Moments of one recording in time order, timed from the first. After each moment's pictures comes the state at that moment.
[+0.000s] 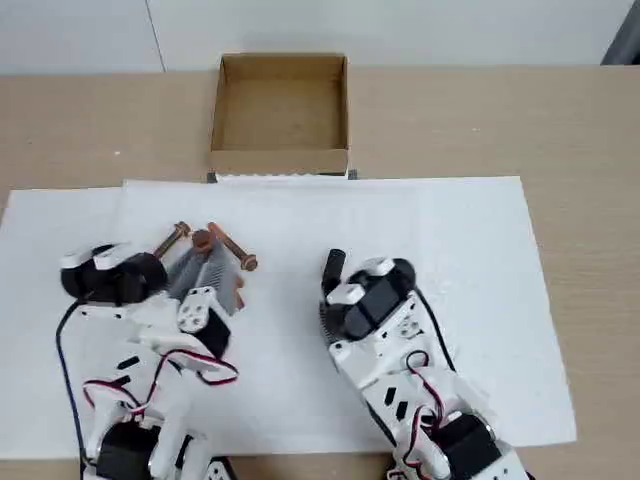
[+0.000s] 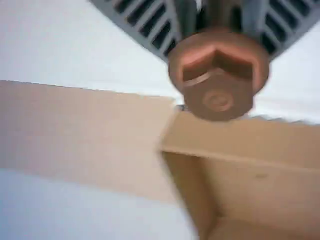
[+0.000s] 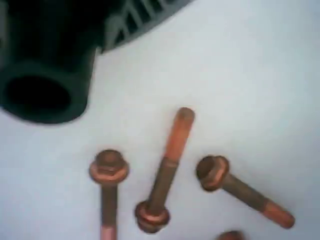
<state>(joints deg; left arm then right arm) 11.9 -103.4 77.8 48.1 27.2 -37.1 -102.9 82.0 55.2 -0.9</state>
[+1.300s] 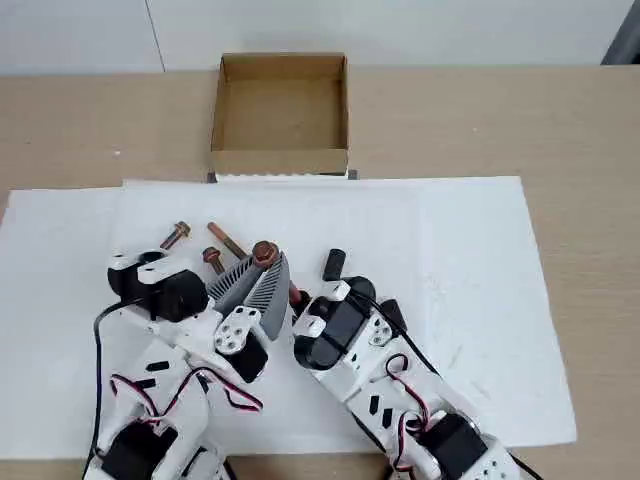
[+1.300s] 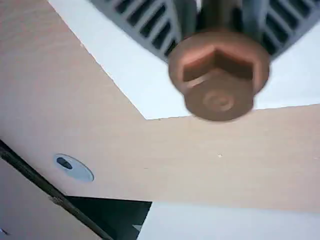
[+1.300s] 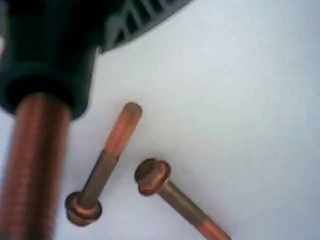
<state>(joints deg) 27.2 -103.4 77.9 45.1 27.8 -43.9 -102.9 85.9 49.1 5.7</state>
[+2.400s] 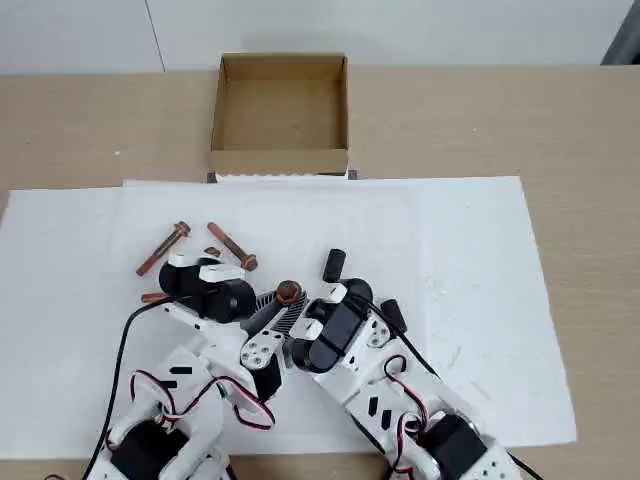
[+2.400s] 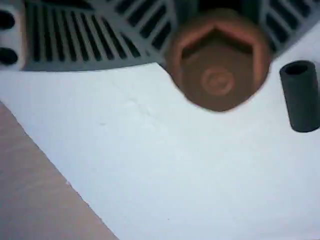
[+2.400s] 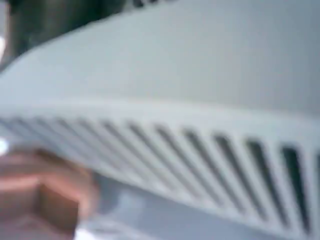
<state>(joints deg) 33.4 -103.4 80.8 56.4 25.8 -44.0 -102.9 85.9 49.1 5.9</state>
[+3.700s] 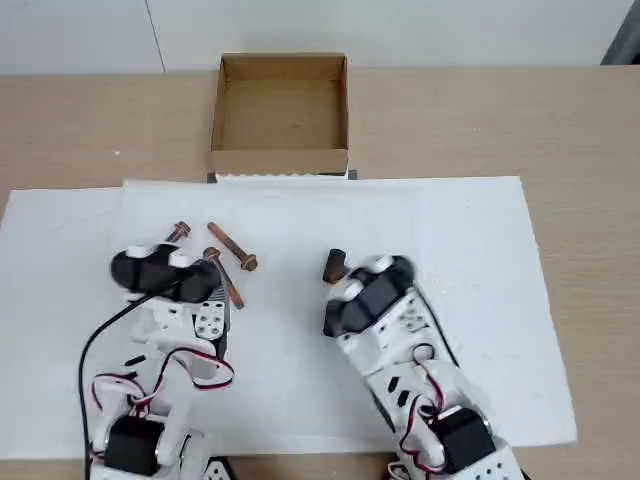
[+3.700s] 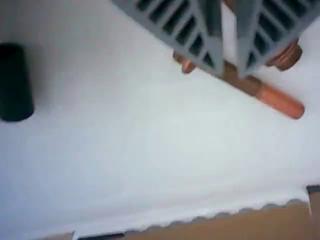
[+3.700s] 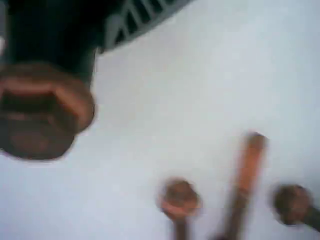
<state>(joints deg) 6.6 -103.4 84.4 56.8 2.0 -28.0 -102.9 85.9 54.5 3.7</state>
